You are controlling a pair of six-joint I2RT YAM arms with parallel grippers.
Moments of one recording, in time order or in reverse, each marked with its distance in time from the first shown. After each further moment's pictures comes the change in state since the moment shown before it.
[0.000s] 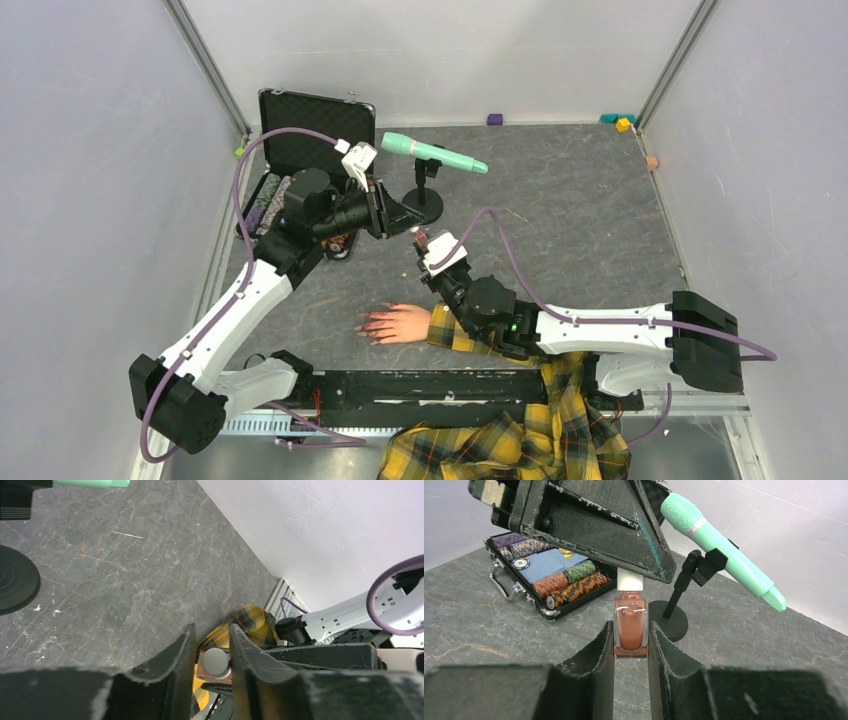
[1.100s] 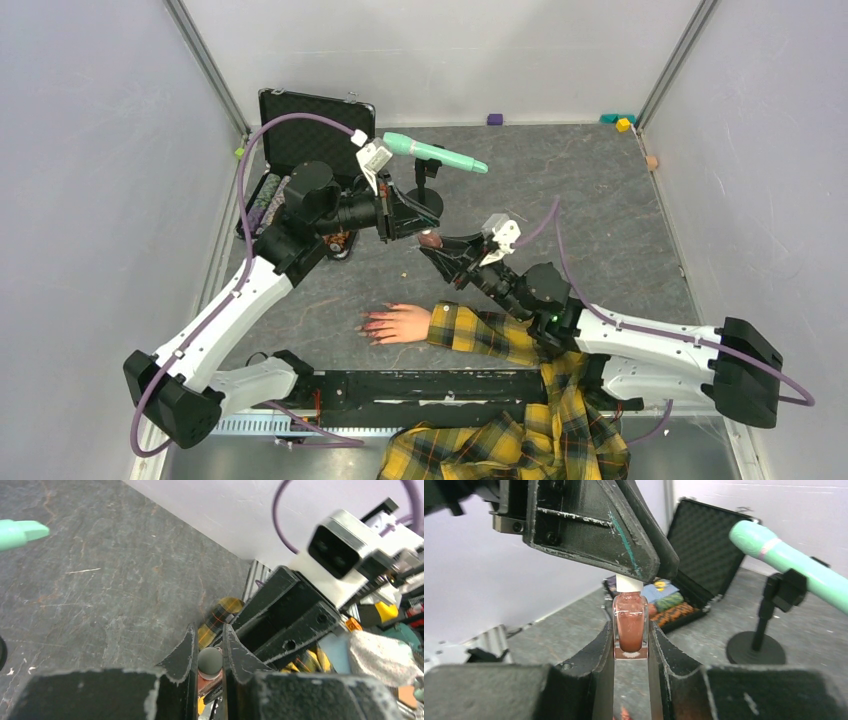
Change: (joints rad) left arm -0.095 0.019 0.097 0.023 0.129 0.107; right arm -0.198 -0.234 -0.161 0.041 -0.513 0.346
